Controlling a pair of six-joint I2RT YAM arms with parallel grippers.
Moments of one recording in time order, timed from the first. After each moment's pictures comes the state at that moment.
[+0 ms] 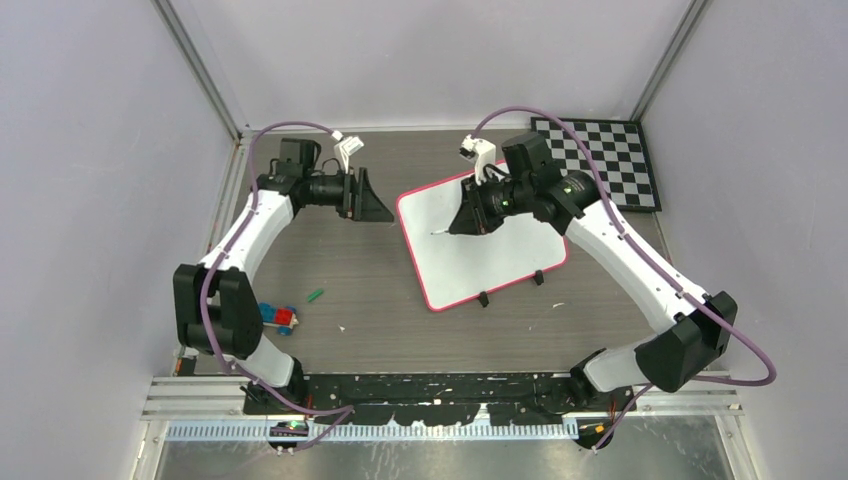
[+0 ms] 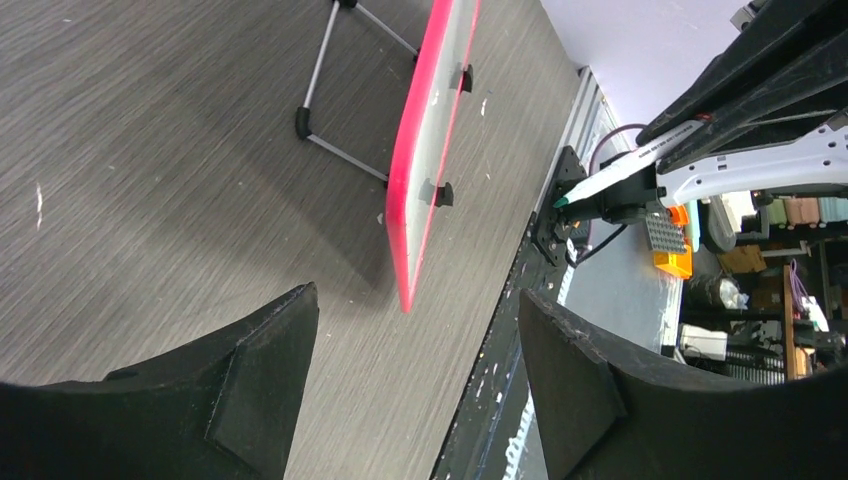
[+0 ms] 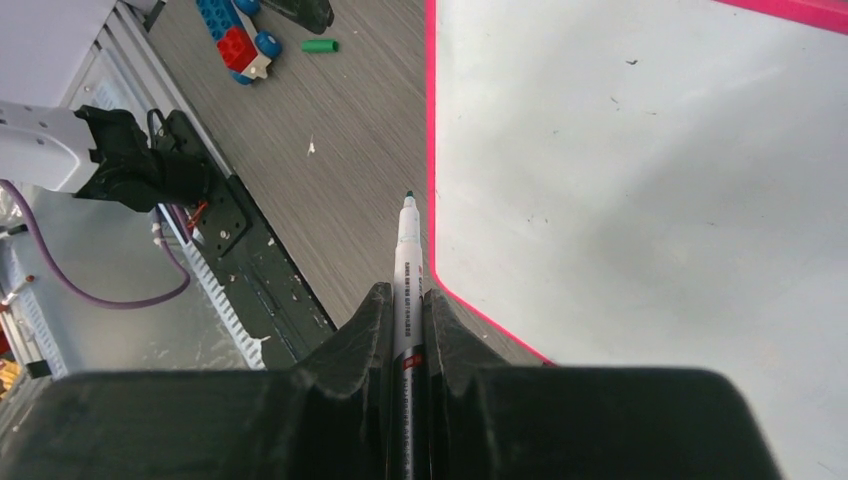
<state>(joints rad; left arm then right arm) -0.15 1.56 1.28 -0.55 1.07 -0.06 0.54 1.41 1.44 -0.75 -0.52 0.11</state>
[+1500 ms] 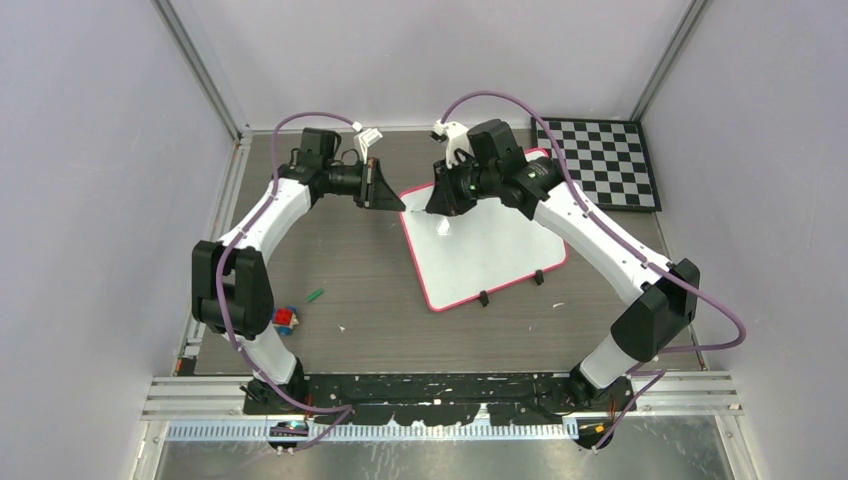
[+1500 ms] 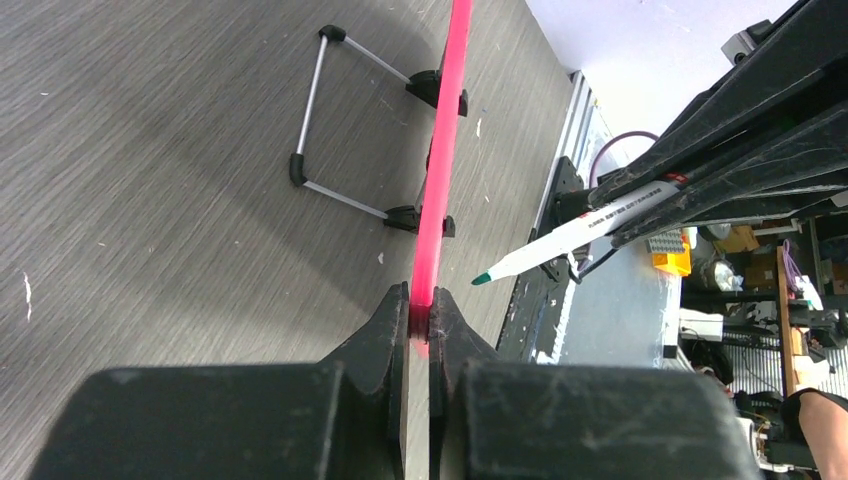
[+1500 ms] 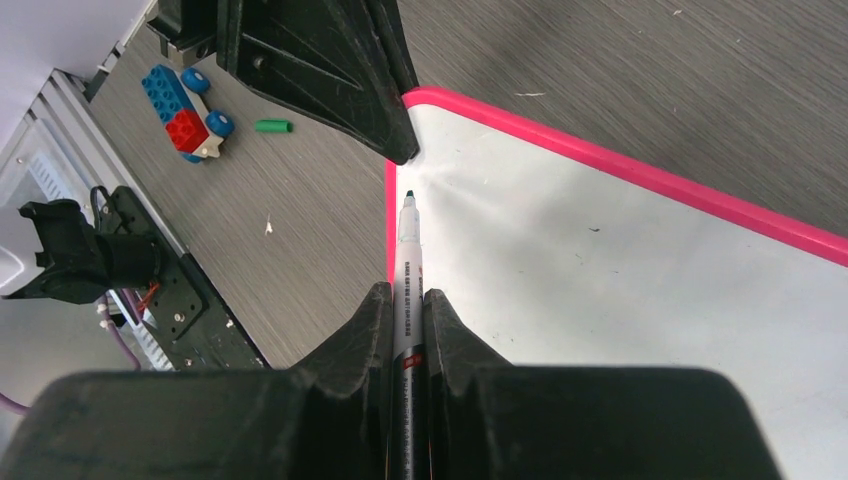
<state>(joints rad) -0.22 1.69 1.37 -0.44 1.07 -0.13 0.64 1.58 1.59 -0.65 -0.35 0.14</state>
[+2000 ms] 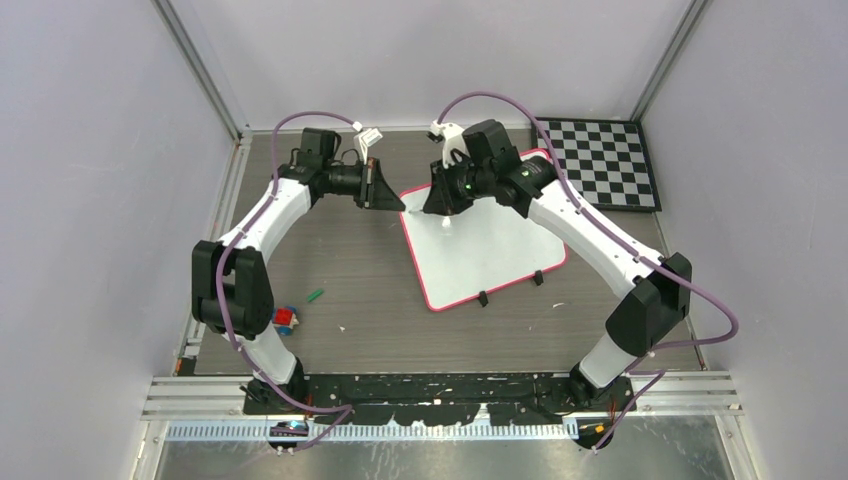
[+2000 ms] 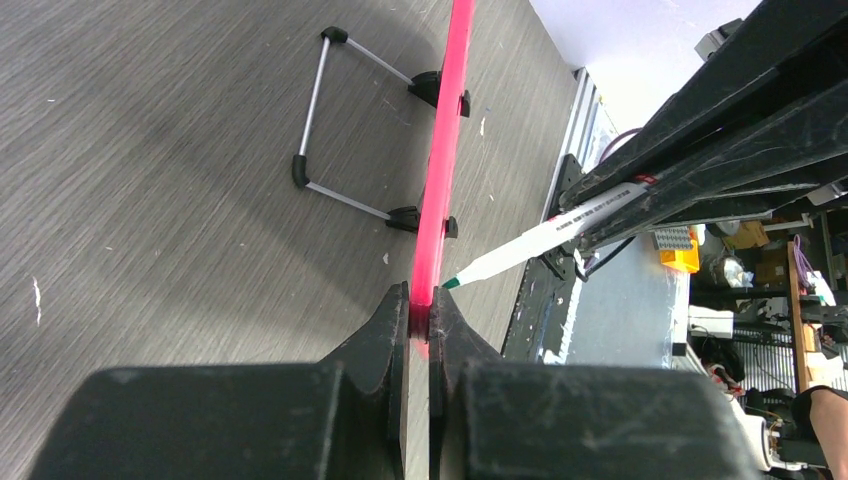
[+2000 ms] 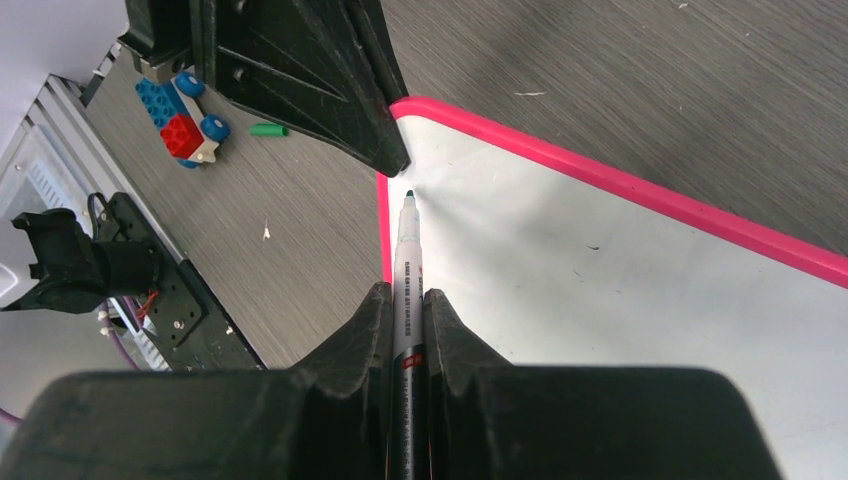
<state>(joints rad) -0.22 1.69 1.37 -0.44 1.07 -0.10 0.64 1.62 1.60 -0.64 -0.35 0.16</state>
